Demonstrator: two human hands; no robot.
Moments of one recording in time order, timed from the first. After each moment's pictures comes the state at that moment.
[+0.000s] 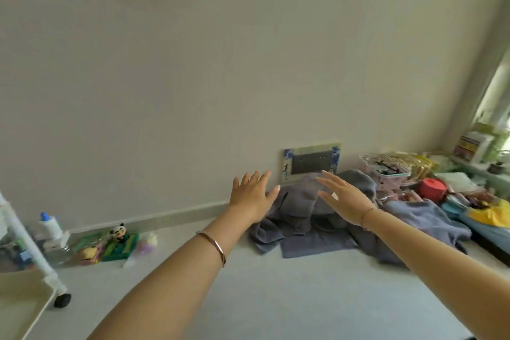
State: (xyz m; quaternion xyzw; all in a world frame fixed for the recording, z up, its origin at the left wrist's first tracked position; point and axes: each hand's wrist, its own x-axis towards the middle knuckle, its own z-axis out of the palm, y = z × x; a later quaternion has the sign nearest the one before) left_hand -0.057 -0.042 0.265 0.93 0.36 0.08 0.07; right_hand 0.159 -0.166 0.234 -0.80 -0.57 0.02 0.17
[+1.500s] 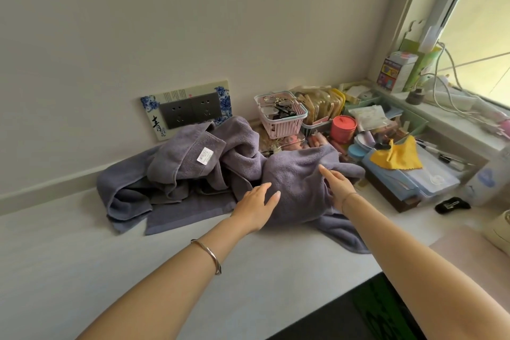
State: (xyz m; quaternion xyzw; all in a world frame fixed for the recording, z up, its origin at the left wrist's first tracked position) left_hand 0.285 -0.211 0.093 0.88 0.33 0.00 0.33; right_hand 0.487 -0.309 0.051 -0.70 -0.03 0.33 0.63
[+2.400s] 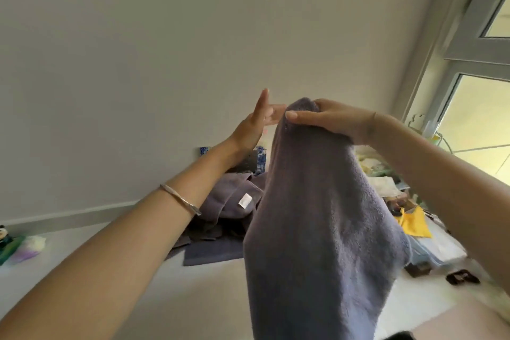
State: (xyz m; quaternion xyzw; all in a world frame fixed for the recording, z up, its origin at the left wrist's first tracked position) left_hand 0.192 -0.176 0.375 0.78 0.16 0.29 0.53; right_hand 0.314 -0.292 0.425 -0.66 -0.58 0.31 0.37
